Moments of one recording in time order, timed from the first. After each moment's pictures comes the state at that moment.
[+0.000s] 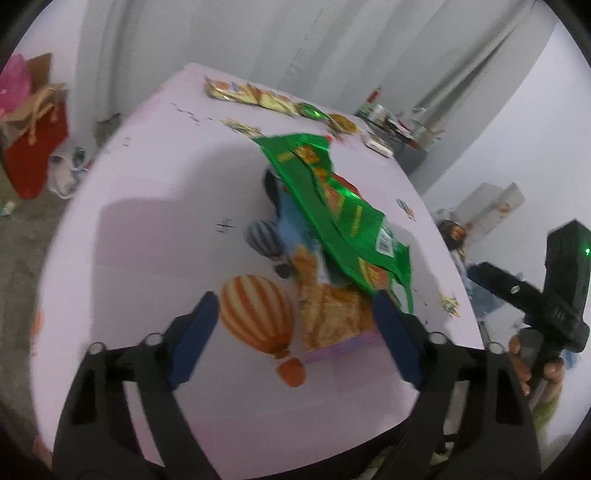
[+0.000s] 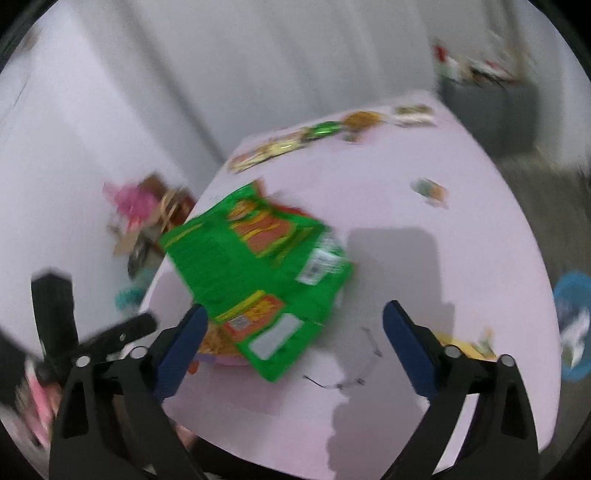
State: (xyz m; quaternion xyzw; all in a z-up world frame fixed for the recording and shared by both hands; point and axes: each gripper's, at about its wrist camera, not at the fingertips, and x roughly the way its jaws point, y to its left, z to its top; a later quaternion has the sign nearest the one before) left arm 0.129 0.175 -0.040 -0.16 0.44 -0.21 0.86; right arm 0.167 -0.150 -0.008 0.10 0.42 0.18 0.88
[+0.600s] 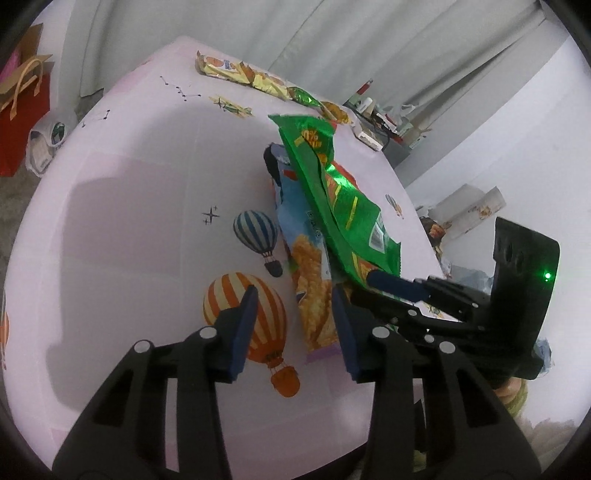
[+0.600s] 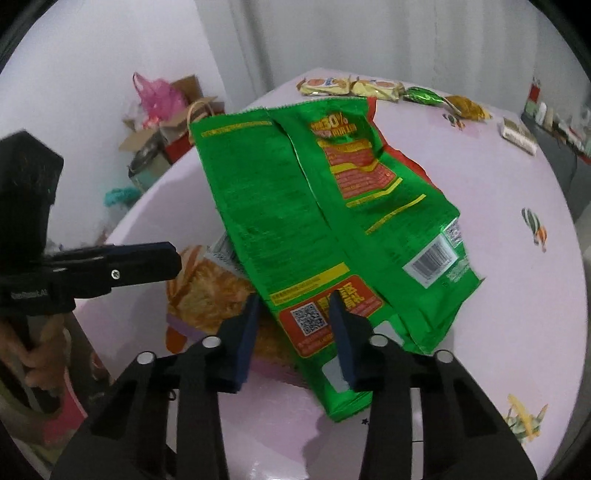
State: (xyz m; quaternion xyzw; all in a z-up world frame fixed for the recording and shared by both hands) left arm 0.146 0.182 -0.056 -0.20 0.46 -0.24 0.83; right arm 0.192 -0.081 -0.052 -0.01 0.48 0.23 0.84
